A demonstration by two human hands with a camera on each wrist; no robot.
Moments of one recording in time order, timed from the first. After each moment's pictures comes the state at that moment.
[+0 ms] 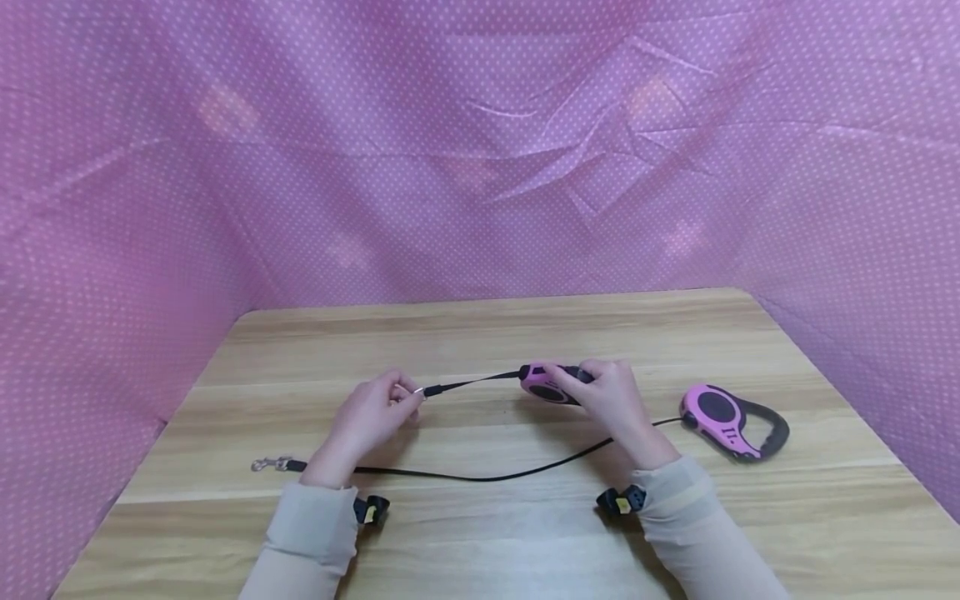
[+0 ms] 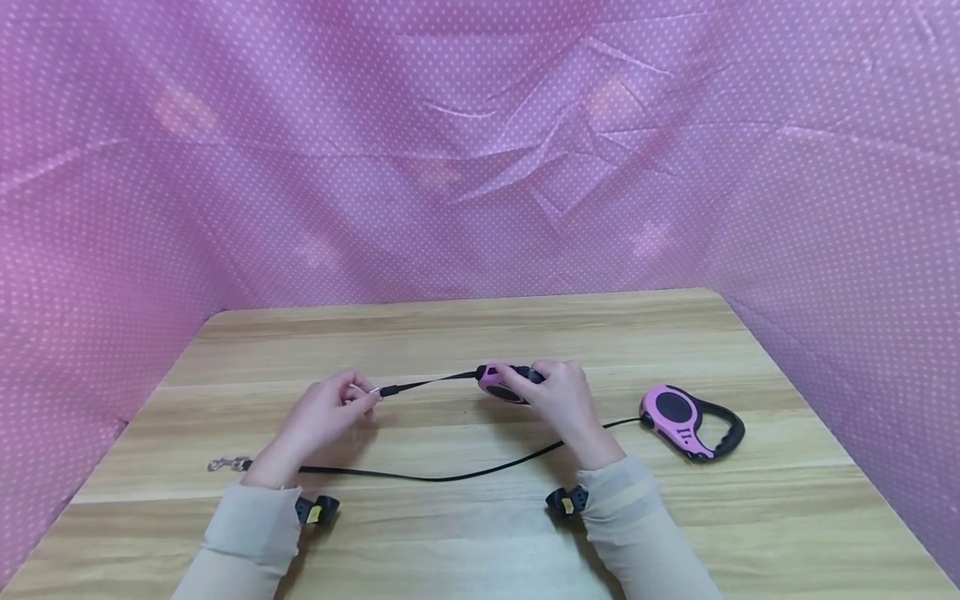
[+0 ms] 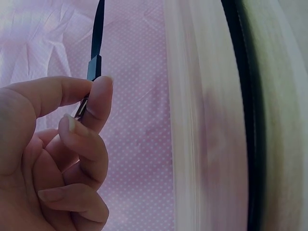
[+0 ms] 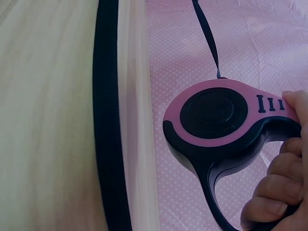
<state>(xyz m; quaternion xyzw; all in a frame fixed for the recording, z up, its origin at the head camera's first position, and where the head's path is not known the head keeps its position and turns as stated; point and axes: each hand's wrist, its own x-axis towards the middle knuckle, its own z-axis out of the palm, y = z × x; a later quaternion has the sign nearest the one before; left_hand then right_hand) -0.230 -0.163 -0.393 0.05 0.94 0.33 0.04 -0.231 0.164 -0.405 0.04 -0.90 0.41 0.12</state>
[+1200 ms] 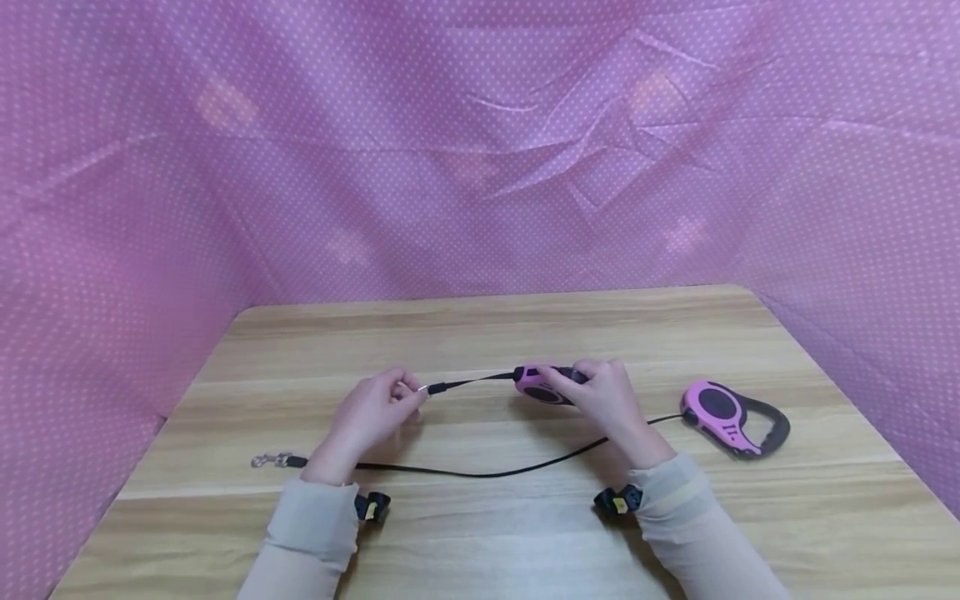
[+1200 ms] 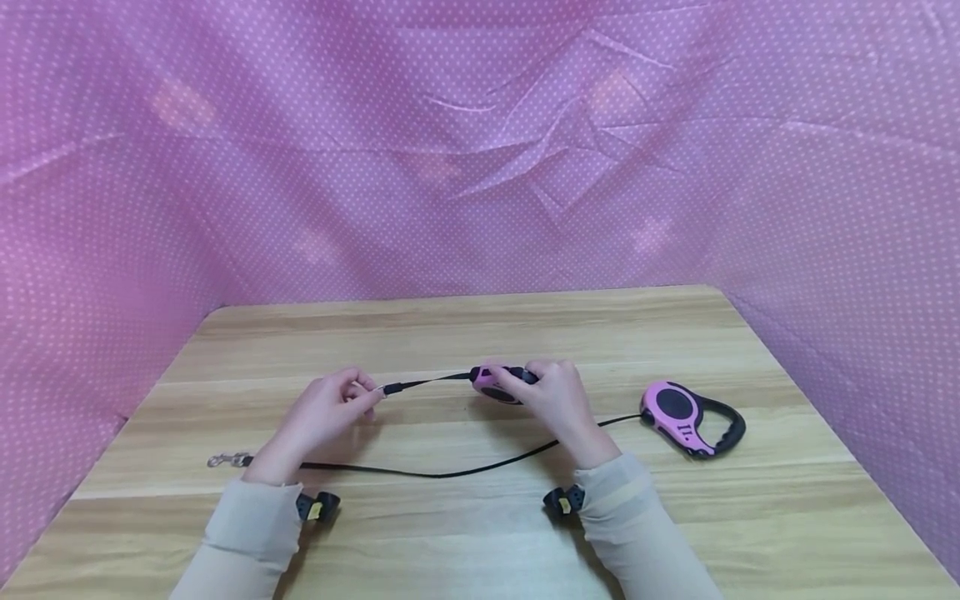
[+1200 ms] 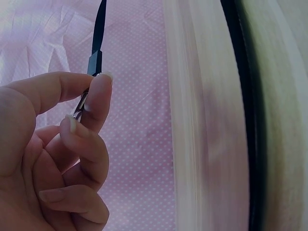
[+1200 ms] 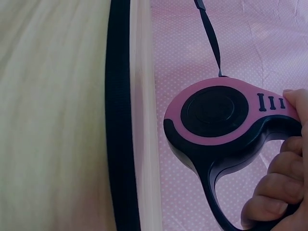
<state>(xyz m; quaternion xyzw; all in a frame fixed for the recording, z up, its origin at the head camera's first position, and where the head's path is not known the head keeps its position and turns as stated) -0.230 -0.161 -0.391 0.07 0.95 0.31 0.05 -0.231 0.159 -0.409 0.07 -0.91 0.39 0.14</state>
